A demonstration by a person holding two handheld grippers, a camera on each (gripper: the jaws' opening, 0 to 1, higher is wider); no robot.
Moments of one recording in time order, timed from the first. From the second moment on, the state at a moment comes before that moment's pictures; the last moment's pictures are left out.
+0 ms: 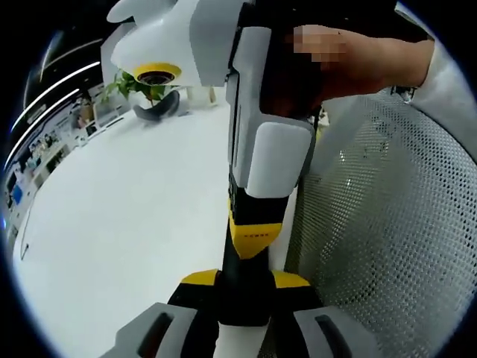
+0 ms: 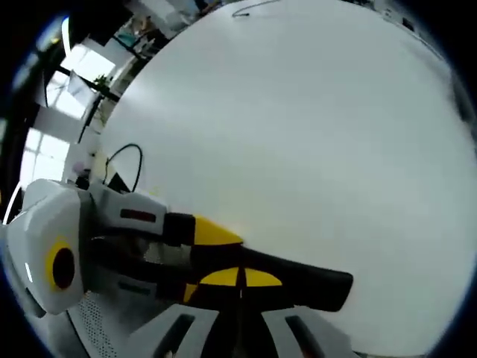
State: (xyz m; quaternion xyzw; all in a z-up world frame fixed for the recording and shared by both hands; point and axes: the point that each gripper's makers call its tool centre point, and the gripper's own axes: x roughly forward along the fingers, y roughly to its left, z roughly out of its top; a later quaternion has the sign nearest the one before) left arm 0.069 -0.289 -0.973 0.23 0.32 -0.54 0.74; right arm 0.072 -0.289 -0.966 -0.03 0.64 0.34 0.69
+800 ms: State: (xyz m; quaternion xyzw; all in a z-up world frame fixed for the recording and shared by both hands) left arm 0.070 -0.289 -0.972 0.22 0.32 -0.53 0.75; right arm 0.079 -0.290 -0.967 0.00 0.64 0.33 0.69
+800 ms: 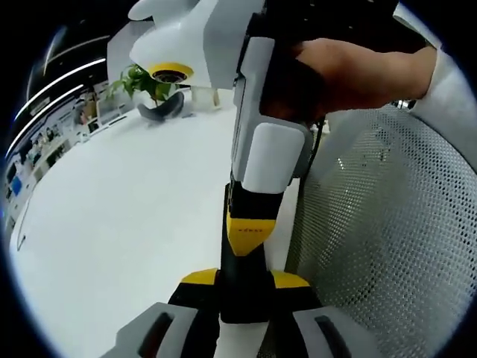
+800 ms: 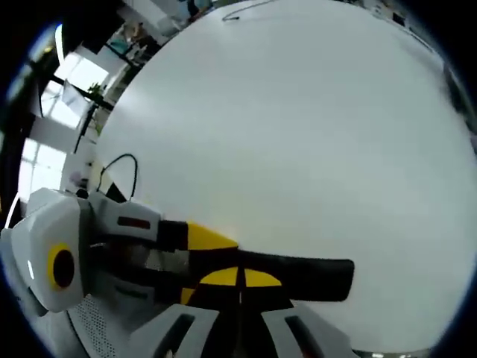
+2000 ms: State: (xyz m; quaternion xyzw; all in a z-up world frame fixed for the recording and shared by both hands) left arm 0.069 -0.284 -0.973 0.23 0.33 -0.53 0.75; right arm 0.079 -0.287 -0.966 -0.09 0.59 0.36 0.72
